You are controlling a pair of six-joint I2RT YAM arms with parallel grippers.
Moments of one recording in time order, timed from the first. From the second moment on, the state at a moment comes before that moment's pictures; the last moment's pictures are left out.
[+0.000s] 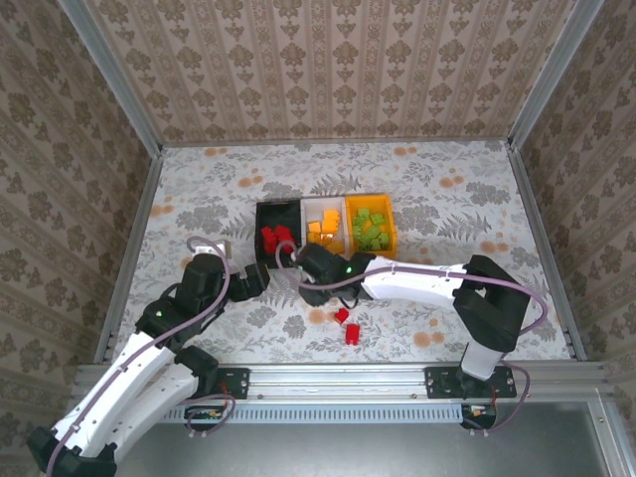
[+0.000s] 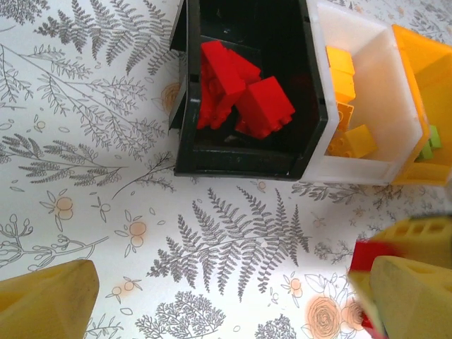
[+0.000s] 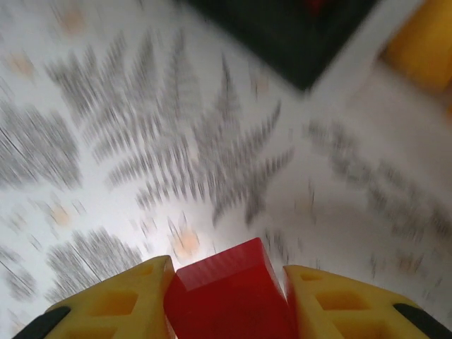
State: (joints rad) left arm -0.59 0.58 0.57 -0.69 -0.09 -0.64; right arm 0.99 1.72 1.19 -0.45 0.10 0.29
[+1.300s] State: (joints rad) left arm -0.66 0.58 0.49 -0.65 -0.04 -0.65; right arm 0.89 1.52 1.10 -0.50 0.03 0.42
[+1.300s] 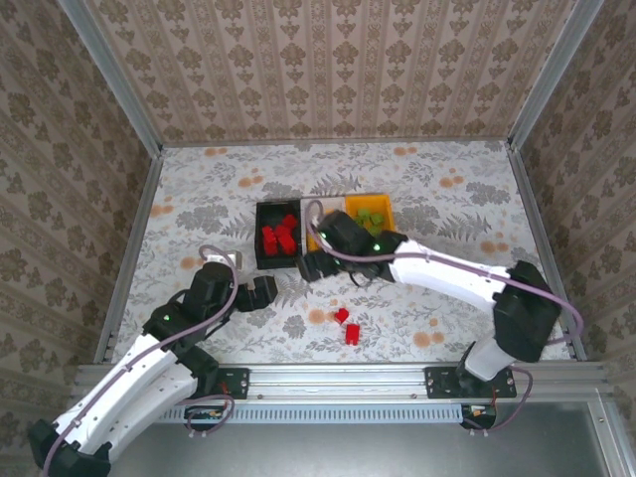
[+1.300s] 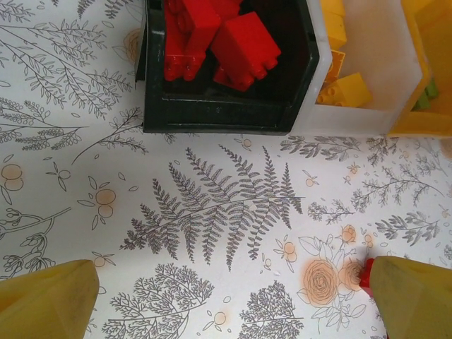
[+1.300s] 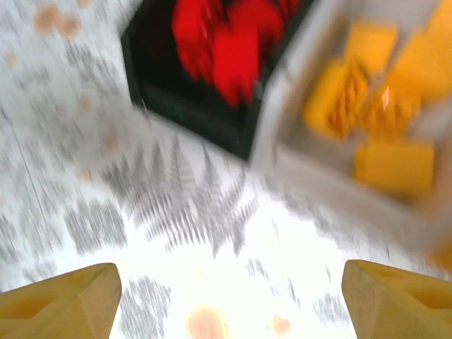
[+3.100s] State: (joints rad) left arm -0.66 0.67 0.47 -0.57 -0.03 -0.65; right arm 1.00 1.46 0.91 -0.63 0.13 0.49
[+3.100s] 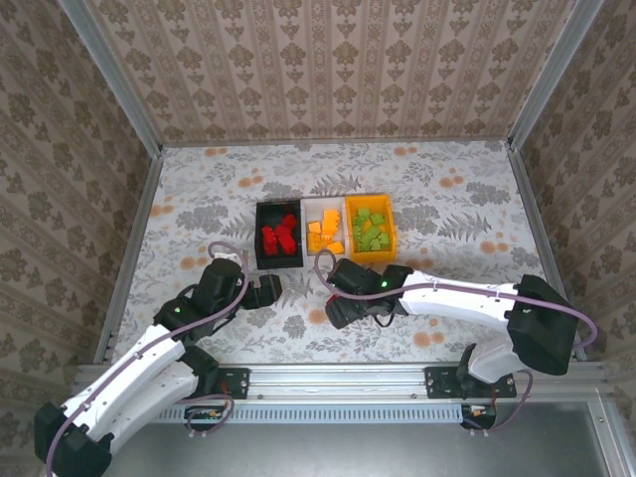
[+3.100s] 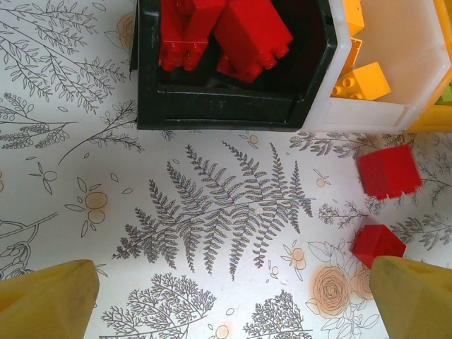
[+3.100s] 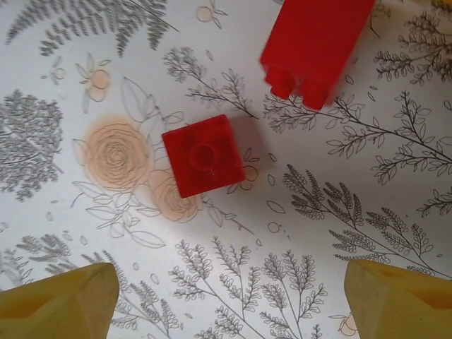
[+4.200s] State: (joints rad) left arm -0.66 0.65 0.44 -0.56 -0.02 -0.66; right arm 0.87 1.78 0.95 -0.23 0.30 0.57
